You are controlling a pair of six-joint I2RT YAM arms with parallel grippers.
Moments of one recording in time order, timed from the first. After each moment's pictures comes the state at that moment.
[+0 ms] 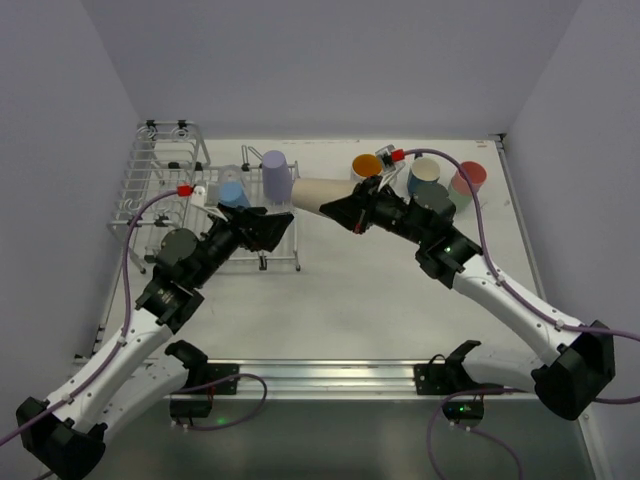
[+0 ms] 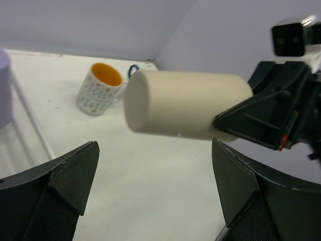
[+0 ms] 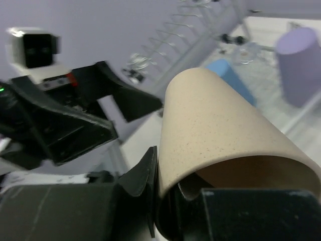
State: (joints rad) left arm -0.53 0.76 0.65 0.24 0.15 -0.64; right arm 0.65 1.15 0.92 0.31 -0.44 0.68
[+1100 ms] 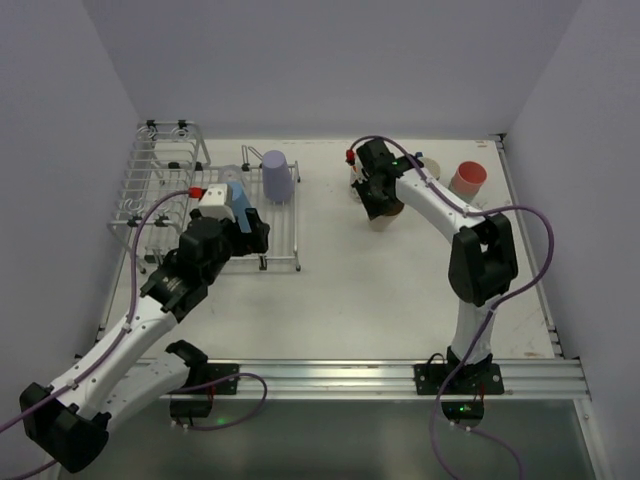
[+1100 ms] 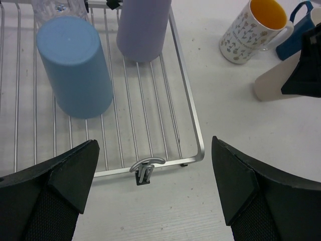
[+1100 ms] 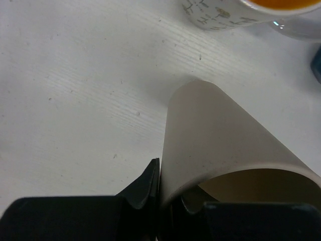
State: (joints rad) left arm -0.53 0.82 0.73 -0.27 -0.26 -0.38; right arm 0.47 1.90 1.65 -0.86 0.09 0.01
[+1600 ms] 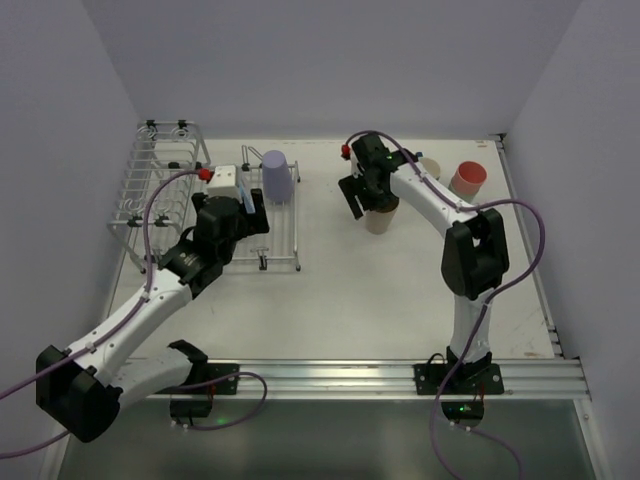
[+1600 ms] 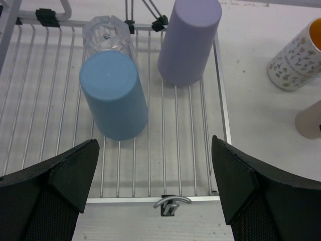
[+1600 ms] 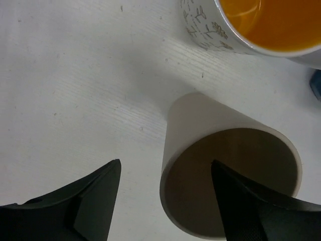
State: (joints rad) left arm -0.53 1.02 0.83 -0.22 -0.45 -0.33; right arm 0.47 2.00 1.75 -0.89 0.08 0.00
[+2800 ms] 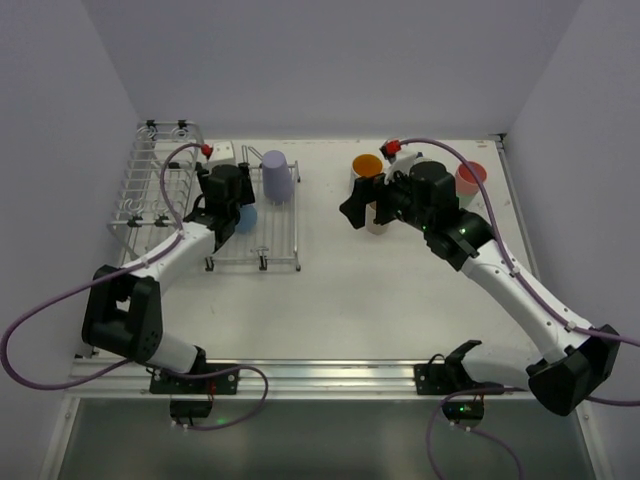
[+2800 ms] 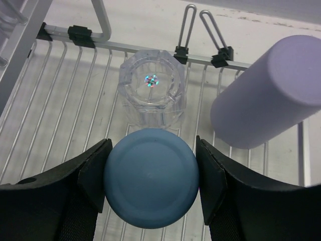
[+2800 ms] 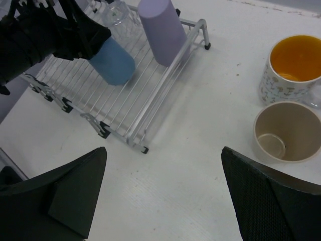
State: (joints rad) left arm -0.31 1.48 0.95 0.09 -0.49 -0.24; right arm 0.58 1.20 1.21 -0.38 -0.09 0.24
